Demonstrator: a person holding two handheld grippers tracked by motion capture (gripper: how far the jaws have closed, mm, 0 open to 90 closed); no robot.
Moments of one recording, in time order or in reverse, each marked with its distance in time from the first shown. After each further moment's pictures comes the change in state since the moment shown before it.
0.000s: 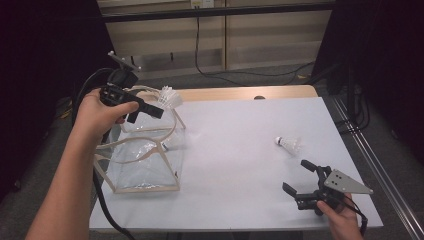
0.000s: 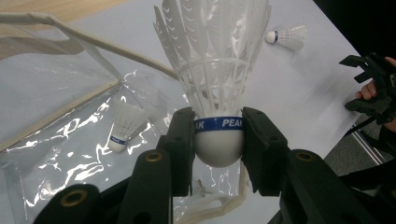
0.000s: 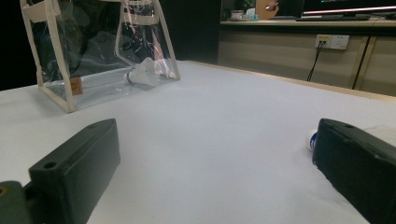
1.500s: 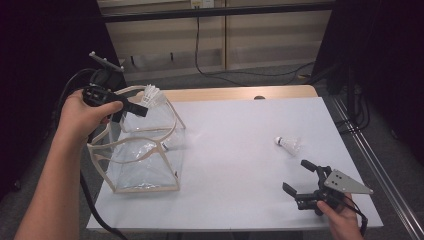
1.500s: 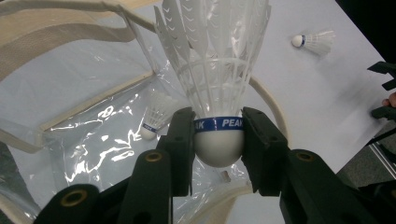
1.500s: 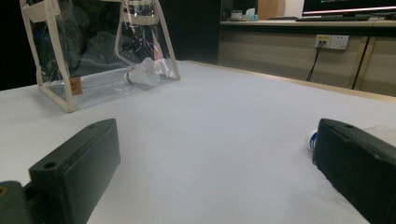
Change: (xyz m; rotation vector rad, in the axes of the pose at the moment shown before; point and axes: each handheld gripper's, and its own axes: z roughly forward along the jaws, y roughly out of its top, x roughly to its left) left arm 0.026 -0.014 -0.017 -0.016 0.068 -0.046; right arm 0.000 0.000 0.000 -0.001 -0.001 0.000
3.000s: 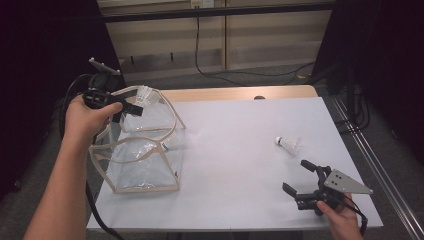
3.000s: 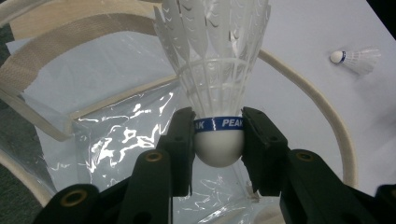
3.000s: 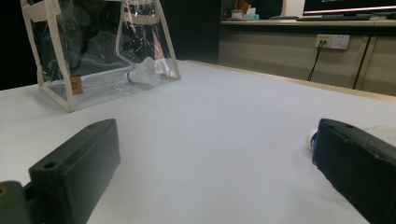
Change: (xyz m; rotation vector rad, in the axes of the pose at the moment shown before) left arm 0.023 -0.007 0.015 -0.033 0.093 -0.094; right arm 0.000 0.000 0.000 0.001 0.002 -0.002
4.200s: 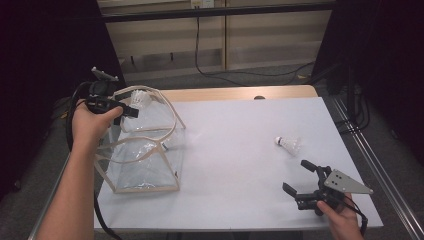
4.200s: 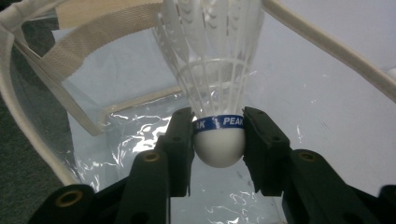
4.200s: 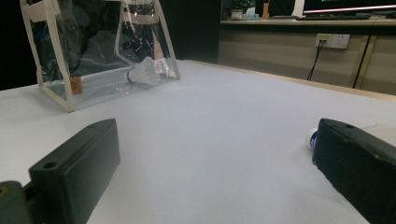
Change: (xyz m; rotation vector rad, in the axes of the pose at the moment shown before) left arm 0.024 -0.010 0.026 -0.040 0.126 -0.076; right arm 0.000 0.000 0.000 0.001 0.000 0.004
